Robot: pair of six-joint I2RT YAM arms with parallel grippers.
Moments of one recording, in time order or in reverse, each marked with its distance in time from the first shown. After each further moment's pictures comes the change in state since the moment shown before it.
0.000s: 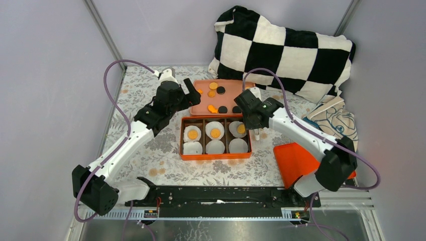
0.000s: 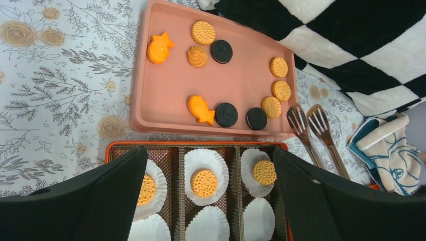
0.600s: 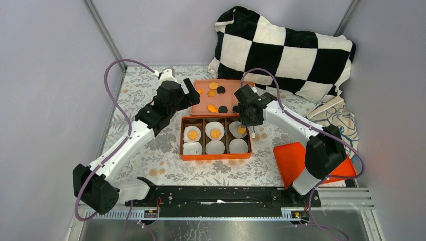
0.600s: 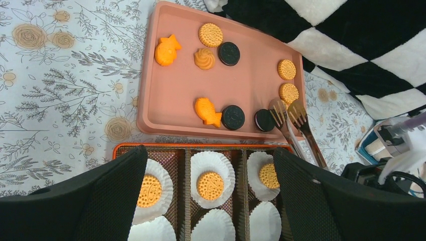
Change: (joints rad) left arm 0.000 0.010 0.000 -0.001 -0.027 0.014; right arm -0.115 0.159 0.014 0.119 -0.178 -0.050
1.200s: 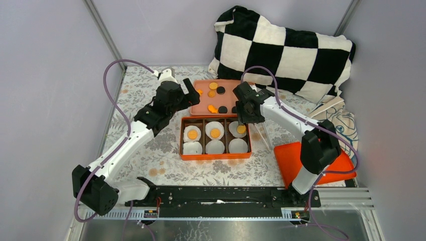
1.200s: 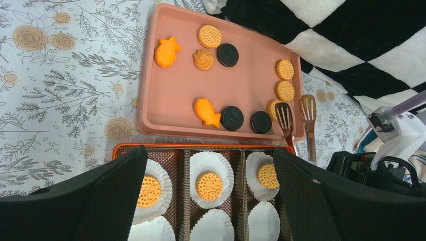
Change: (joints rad) left arm 0.000 -0.006 -0.001 0.000 0.000 0.001; right arm -0.023 0.080 0.079 -0.046 -0.001 0.019
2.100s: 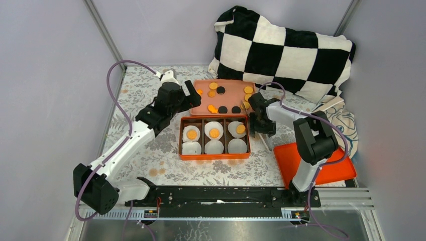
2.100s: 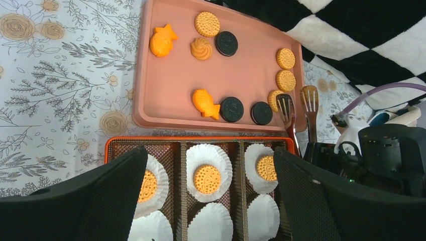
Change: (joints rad) left arm 0.000 0.005 -0.018 0.002 0.032 -0.001; right arm -0.181 0.101 -0.257 0.162 -0.043 0.007
